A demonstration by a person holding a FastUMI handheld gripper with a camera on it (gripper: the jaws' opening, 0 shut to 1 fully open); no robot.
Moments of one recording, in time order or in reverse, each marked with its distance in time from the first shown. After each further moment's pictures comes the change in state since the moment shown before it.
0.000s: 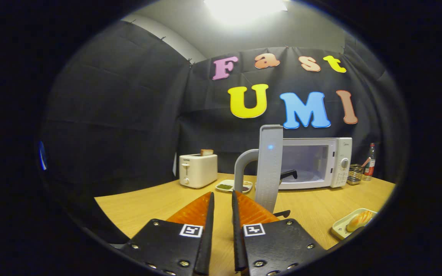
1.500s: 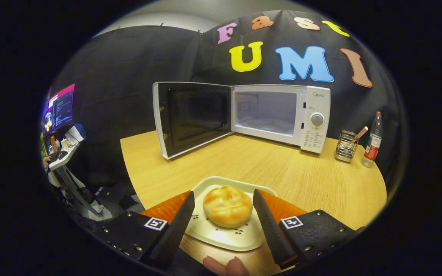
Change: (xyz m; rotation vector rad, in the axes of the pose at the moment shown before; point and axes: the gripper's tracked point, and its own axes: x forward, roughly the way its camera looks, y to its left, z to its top) arm -0.144 -0.305 -0.100 -0.066 0.426 0.243
